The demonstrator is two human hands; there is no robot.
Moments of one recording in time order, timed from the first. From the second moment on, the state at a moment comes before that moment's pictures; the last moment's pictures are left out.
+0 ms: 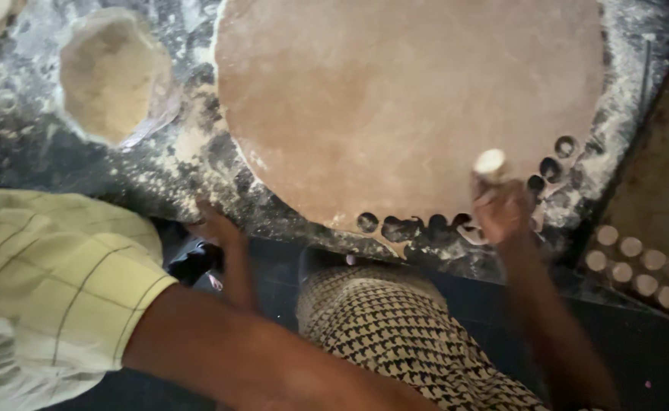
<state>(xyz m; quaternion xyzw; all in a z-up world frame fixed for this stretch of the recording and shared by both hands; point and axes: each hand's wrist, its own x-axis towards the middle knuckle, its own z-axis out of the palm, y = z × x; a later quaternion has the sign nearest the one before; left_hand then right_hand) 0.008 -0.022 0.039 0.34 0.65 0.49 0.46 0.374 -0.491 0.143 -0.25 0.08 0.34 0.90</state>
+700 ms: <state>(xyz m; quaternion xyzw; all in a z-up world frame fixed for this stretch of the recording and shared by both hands) 0.012 -0.027 0.058 0.27 0.64 0.47 0.55 0.492 -0.703 0.169 -0.93 0.01 -0.19 0.33</state>
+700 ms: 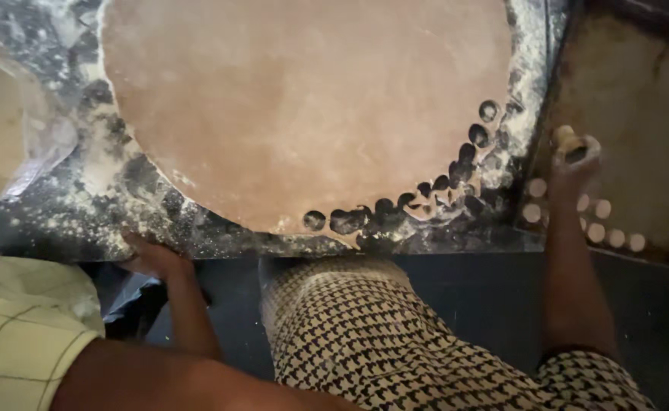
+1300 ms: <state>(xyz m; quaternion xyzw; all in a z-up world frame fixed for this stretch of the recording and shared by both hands) 0.014 -0.022 0.053 0.30 0.64 0.50 0.50 0.287 -0.381 0.265 -0.81 -0.48 0.21 0.28</state>
